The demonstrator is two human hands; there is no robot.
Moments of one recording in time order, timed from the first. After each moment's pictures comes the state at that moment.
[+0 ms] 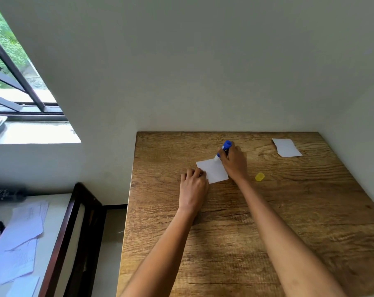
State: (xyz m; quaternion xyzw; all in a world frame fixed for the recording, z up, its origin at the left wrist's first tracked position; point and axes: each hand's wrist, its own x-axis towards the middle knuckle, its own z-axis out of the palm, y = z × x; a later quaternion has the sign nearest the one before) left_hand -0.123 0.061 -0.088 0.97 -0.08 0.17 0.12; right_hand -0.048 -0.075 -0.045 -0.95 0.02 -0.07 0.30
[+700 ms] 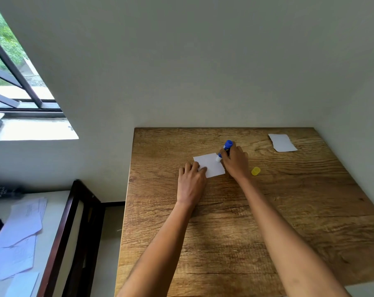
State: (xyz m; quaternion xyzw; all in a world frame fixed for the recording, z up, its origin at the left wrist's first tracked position) left_hand -0.123 0.060 -0.092 0.98 -0.09 0.16 0.11; right_hand -0.059 -0.090 -0.052 -0.96 0.03 -0.07 0.28
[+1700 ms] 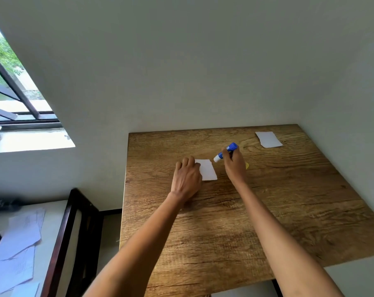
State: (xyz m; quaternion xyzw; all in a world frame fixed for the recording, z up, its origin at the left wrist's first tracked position) left_hand -0.126 0.061 -0.062 0.98 -0.16 0.10 0.10; right_hand -0.096 -0.102 -0.045 -0.88 0.09 -0.13 0.45
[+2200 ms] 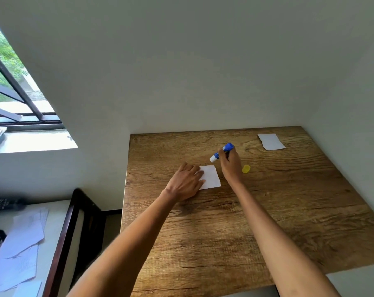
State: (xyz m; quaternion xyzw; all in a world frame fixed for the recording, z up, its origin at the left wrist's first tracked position) left_hand -0.119 0.080 -0.056 0.95 -0.31 -0.01 0.03; right_hand -0.088 -0.090 -0.043 -0.87 0.08 -0.13 0.47
